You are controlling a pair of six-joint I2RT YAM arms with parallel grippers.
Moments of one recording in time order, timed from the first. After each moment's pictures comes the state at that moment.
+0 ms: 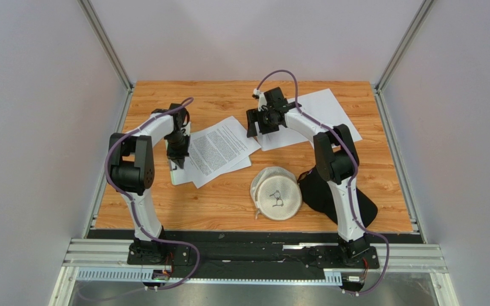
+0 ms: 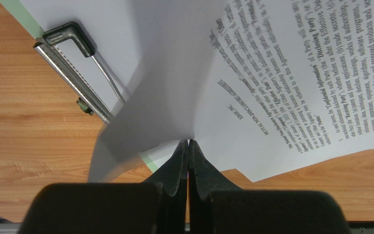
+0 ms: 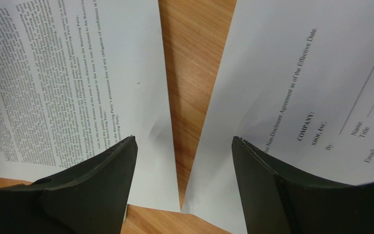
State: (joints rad) left arm -0.12 1.93 1.36 -0.94 0.01 -0.10; right arm 0.45 2.29 1.83 -0.46 -0.30 0.15
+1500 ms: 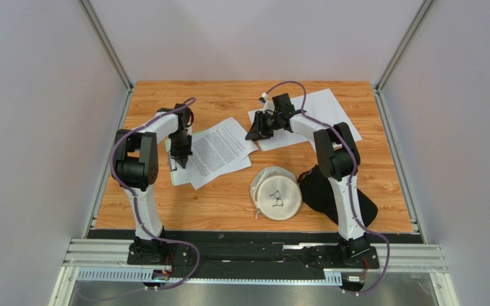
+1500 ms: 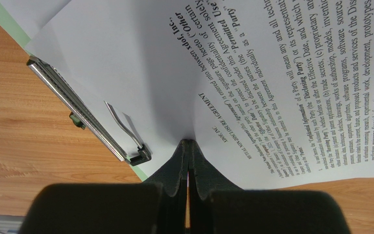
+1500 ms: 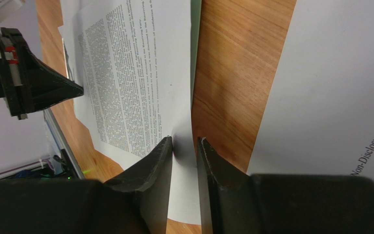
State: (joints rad) left arm -0.15 2.00 1.41 -0.94 -0.04 -0.20; right arm 0.38 2.33 1.72 -0.24 -0.69 0.45
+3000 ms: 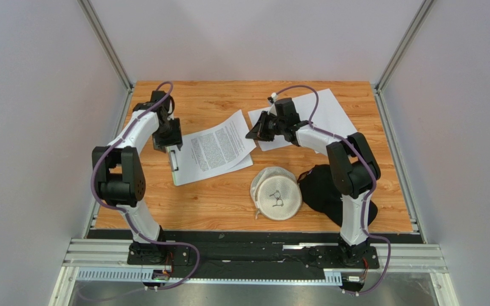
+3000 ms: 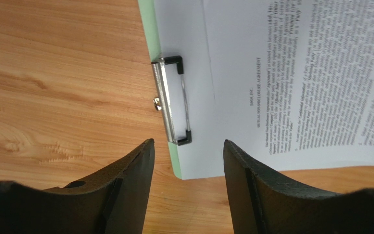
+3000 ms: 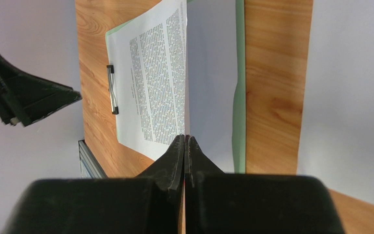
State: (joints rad) left arm -0.05 1.75 1.40 -0.88 -0.04 -0.24; right arm 0.44 2.04 1.38 0.03 -0.52 0.75
